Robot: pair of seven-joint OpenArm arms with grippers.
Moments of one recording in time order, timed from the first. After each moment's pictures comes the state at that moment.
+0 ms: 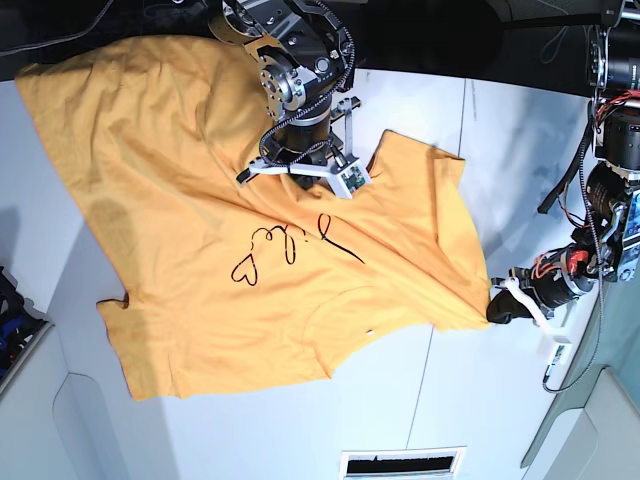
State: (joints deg) left arm -19.9 -28.8 3.3 55.0 -37.2 -29.4 29.6; right arm -6.4 -1.9 -41.4 84.1 -33.2 -11.7 -48.6
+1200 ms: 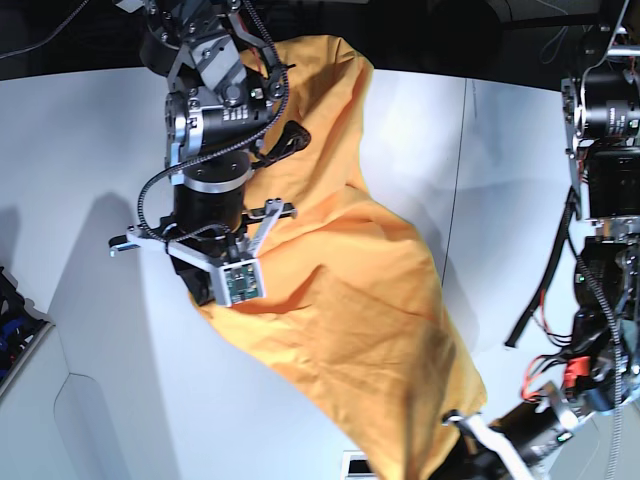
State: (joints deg) left arm -30.6 -19.2 3.0 84.0 -42.1 -35.1 30.1; right arm -6.5 0.4 -26.7 112.9 -38.4 -10.3 -54.1
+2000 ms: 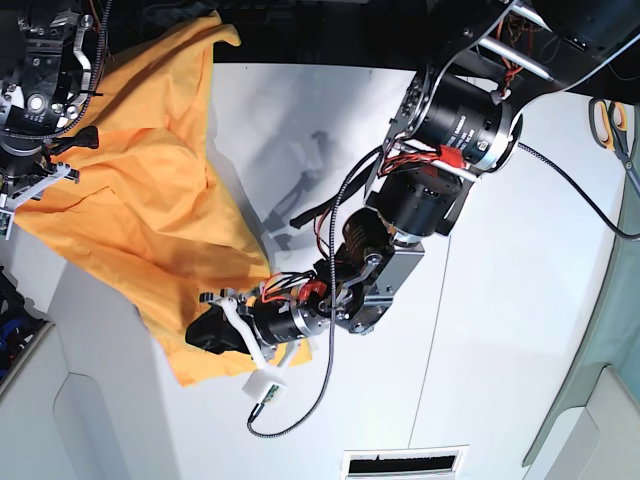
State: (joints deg) left arm -34.3 8.7 21.1 36.1 -28.9 -35.8 14.3; right arm -16.0 9.7 13.5 110.5 -20.5 -11.9 -54.7
